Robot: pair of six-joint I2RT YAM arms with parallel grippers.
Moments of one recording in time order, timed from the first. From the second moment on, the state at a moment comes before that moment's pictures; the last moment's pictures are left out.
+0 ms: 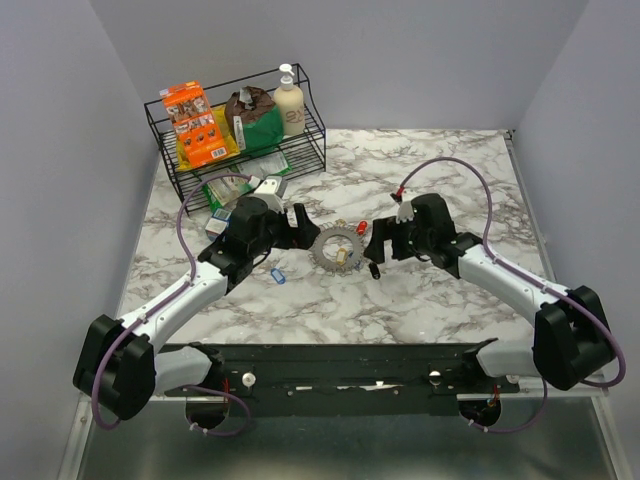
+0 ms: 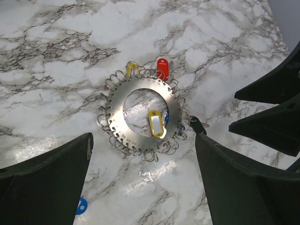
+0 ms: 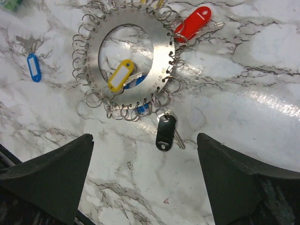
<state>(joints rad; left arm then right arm) -0.52 1.18 0.73 0.05 0.12 -0.44 0.46 1.33 0.79 -0.18 -0.25 0.24</state>
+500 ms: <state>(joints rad) -0.52 1.18 0.73 0.01 0.11 -0.43 0.65 1.42 0.89 -0.19 -0.10 0.18</state>
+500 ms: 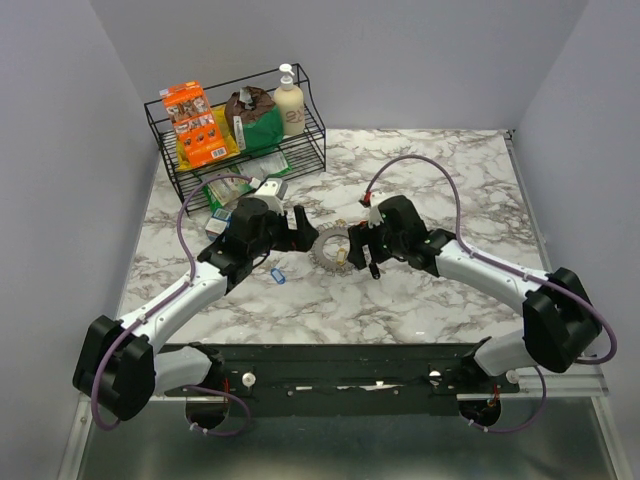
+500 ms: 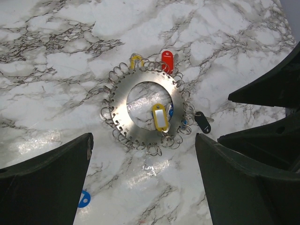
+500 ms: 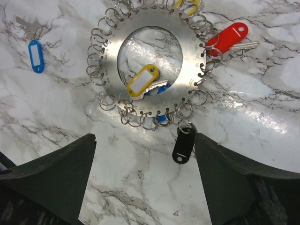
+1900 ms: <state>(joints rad) -0.51 1.16 0.74 -0.03 0.13 -0.43 0.77 1.59 0.98 -0.29 0.13 0.17</state>
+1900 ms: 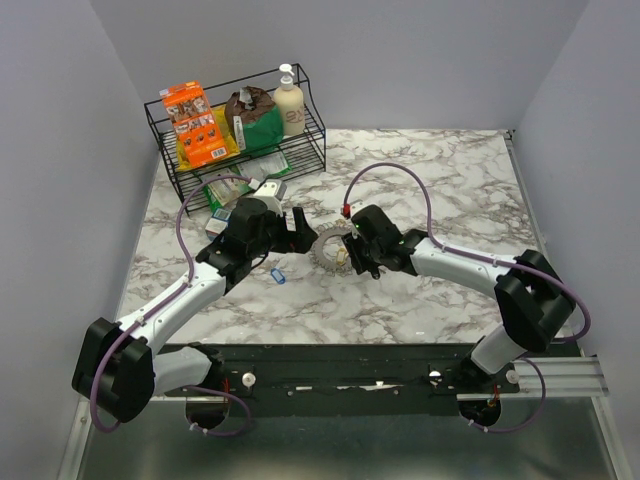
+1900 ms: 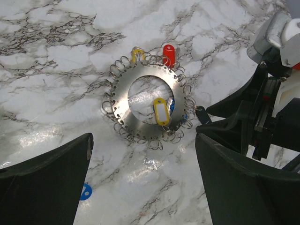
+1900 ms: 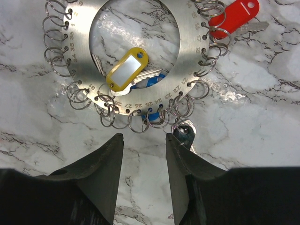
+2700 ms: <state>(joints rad) -0.51 1.17 0.73 -0.05 0.13 -0.43 0.64 1.57 1.01 -0.29 0.09 0.26</state>
